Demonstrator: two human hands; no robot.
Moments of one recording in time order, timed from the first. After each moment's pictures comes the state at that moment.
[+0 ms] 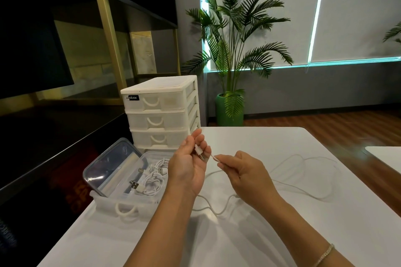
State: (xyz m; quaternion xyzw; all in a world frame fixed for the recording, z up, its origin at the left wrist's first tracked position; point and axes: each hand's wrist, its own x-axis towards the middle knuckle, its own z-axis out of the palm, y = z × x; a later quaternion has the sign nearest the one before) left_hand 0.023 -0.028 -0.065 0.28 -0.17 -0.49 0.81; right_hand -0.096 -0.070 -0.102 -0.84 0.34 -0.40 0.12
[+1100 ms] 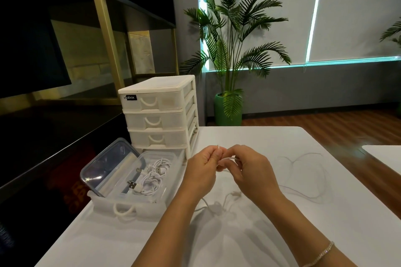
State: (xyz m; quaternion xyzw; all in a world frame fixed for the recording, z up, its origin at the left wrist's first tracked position) left_hand 0.012 -0.032 -0.089 0.61 -0.54 -0.23 0.54; right_hand -0.102 -0.068 -0.093 -0.82 0.36 -0.44 0.10
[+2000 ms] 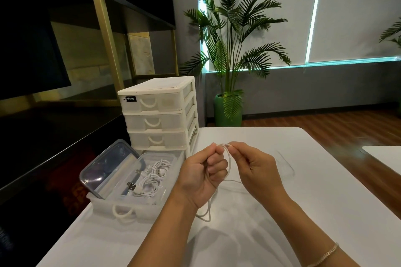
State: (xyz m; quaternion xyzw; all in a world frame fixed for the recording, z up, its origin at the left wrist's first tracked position) left_hand 0.010 -0.020 -0.070 0.23 -0.29 -0.65 0.66; right_hand -0.108 -0.068 -0.090 -0.77 0.32 -0.52 0.18
